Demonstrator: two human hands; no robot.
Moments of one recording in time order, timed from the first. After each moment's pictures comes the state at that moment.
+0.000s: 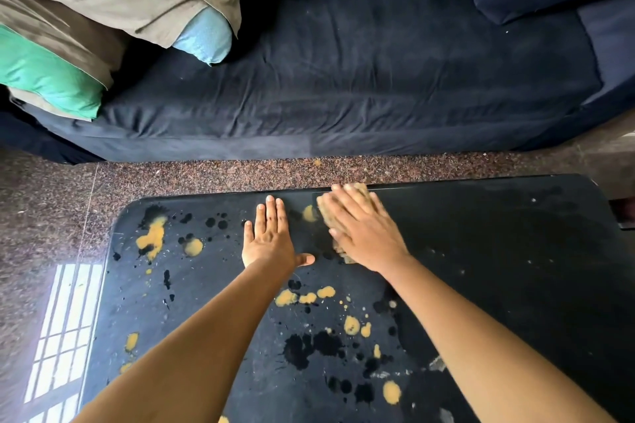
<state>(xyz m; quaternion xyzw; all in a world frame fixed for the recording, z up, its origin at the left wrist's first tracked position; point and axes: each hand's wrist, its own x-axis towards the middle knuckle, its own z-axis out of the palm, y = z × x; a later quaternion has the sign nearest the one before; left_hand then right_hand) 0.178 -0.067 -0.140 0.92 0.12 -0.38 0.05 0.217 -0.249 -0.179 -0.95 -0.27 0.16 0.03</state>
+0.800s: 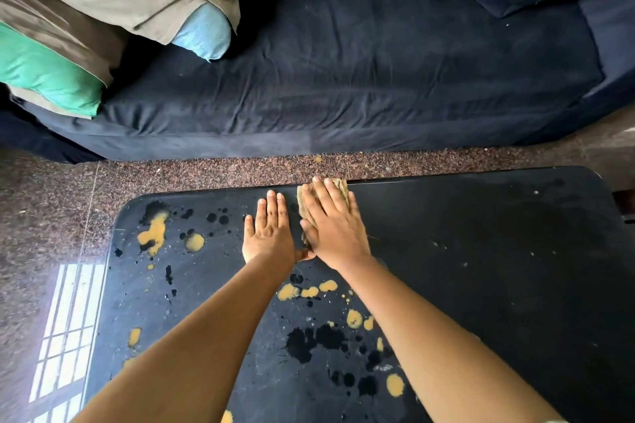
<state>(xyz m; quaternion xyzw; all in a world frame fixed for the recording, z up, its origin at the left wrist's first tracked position) 0.174 -0.064 -0.141 0.93 0.11 -0.36 0.04 0.199 -0.189 -0.175 -0.96 -0.22 0.14 0.09</state>
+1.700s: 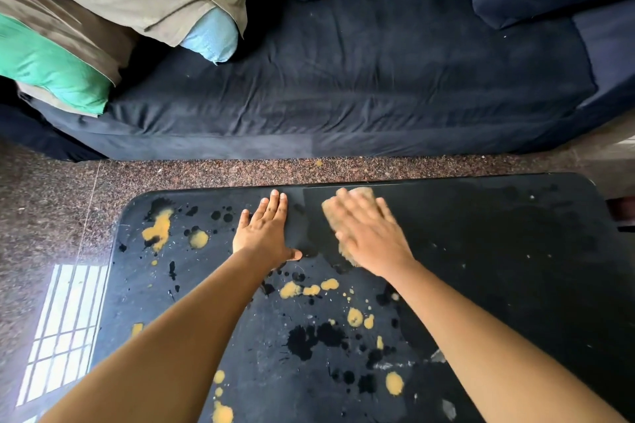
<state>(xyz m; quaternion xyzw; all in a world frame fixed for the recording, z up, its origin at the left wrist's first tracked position) 0.173 -0.038 -0.137 0.94 0.05 -0.34 0.08 0.197 -0.252 -0.171 -0.95 -0.25 0.17 0.05</state>
